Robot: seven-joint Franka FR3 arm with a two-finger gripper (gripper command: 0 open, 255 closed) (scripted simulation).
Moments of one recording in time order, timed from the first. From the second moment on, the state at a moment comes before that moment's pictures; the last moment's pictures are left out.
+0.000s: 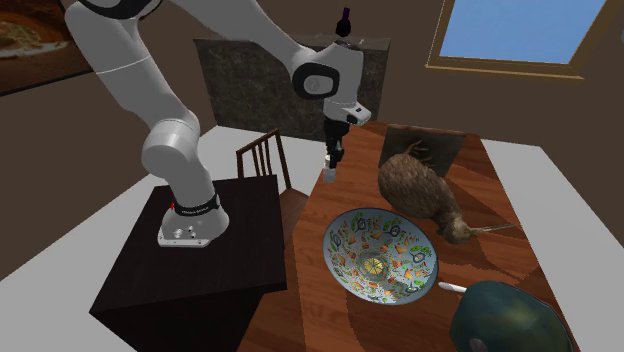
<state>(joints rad) 0.06 -0.20 -0.03 -2.48 0.06 2.22 0.01</state>
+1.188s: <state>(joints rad) 0.06 -0.32 -0.03 -2.34 0.05 1.96 0.02</state>
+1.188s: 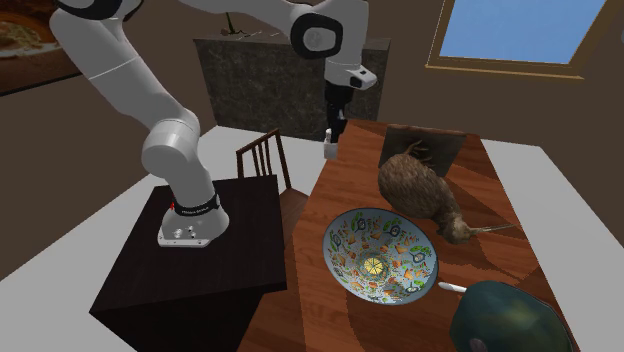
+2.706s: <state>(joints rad) -0.11 0.16 -0.25 -1.74 0.07 1.82 -0.37</state>
